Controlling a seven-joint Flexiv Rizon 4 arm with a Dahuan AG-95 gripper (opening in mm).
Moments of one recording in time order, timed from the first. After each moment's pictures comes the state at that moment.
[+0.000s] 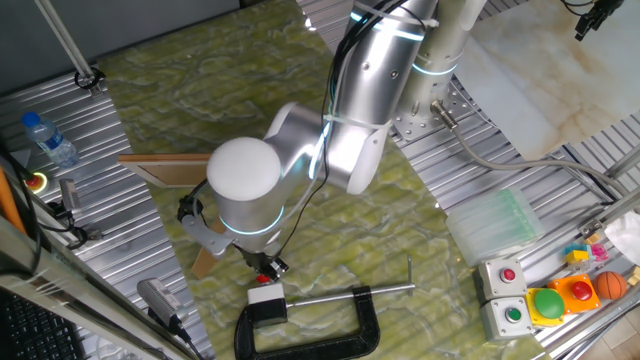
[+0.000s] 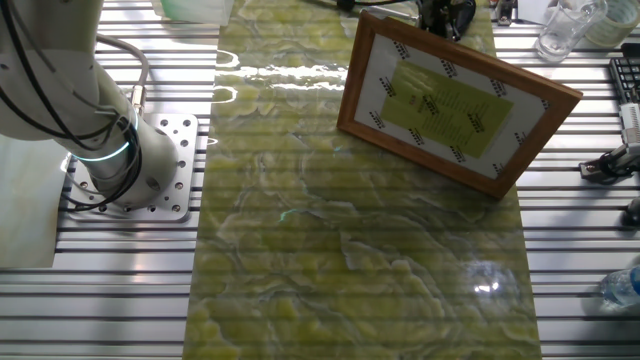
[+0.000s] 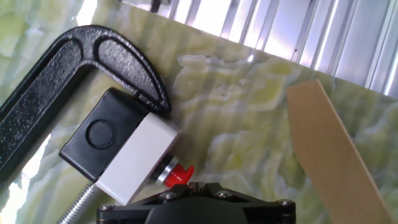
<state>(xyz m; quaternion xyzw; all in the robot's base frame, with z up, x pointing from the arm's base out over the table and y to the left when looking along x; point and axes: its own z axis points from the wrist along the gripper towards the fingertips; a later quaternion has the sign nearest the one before) 0.580 0.252 0.036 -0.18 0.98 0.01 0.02</state>
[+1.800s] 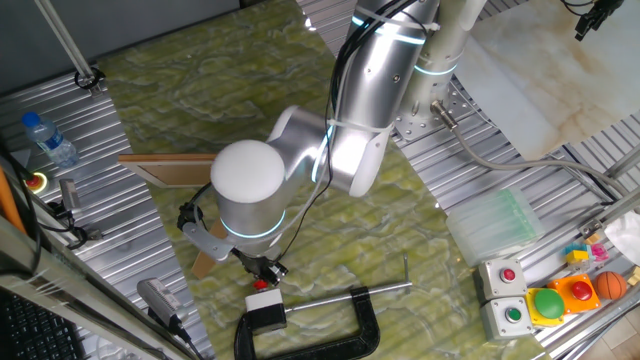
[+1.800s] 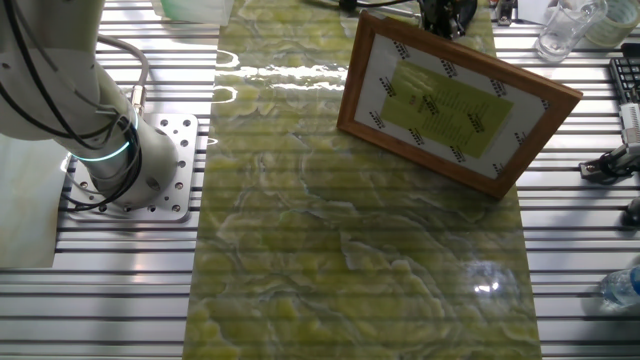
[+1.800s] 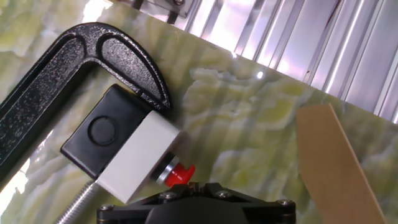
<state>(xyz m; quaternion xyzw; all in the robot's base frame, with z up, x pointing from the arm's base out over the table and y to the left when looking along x) 0.590 0.261 0.036 -0.21 0.98 0.01 0.03</state>
